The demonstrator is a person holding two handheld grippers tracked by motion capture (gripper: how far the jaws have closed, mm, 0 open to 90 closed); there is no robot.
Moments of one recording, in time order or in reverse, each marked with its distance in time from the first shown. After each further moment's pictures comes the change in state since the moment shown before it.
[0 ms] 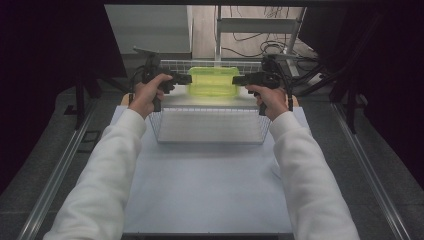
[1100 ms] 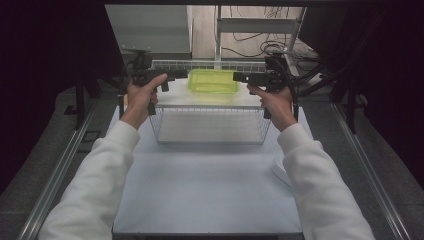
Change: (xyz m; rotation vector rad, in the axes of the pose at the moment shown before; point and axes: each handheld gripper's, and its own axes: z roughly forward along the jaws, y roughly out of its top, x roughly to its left) left arm -0.043 -0.036 -0.038 -0.178 0.175 0.303; right arm 0.047 -0.022 -0.042 -0.171 -0.148 -0.295
